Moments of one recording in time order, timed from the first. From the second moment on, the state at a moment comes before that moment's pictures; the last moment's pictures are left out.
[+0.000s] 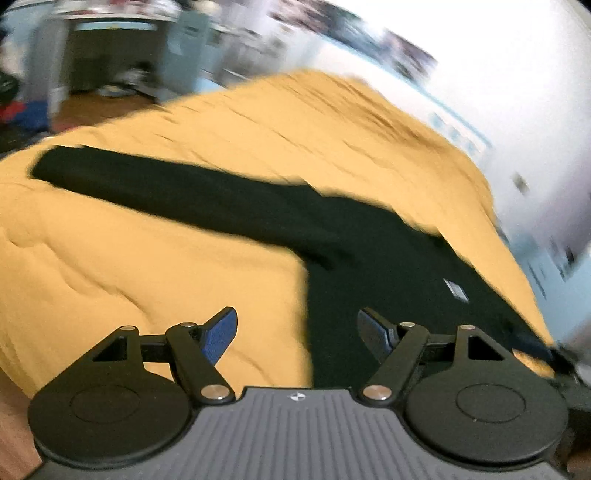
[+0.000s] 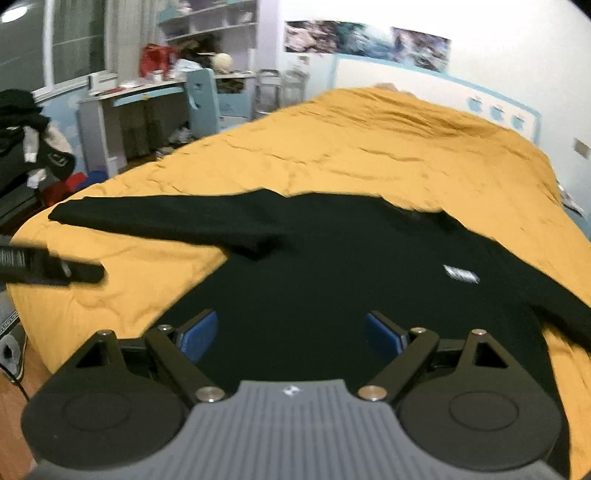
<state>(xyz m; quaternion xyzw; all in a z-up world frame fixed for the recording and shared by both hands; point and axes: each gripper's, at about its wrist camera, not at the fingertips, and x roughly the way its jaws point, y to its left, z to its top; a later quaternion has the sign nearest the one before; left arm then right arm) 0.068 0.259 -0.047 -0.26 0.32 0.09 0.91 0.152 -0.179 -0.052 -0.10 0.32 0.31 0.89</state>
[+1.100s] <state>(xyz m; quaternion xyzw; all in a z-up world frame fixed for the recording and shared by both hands) 0.090 0.512 -0.132 -0.50 0.06 0.31 0.81 0.210 -0.023 -0.143 -0.19 0.28 0.41 0.85</state>
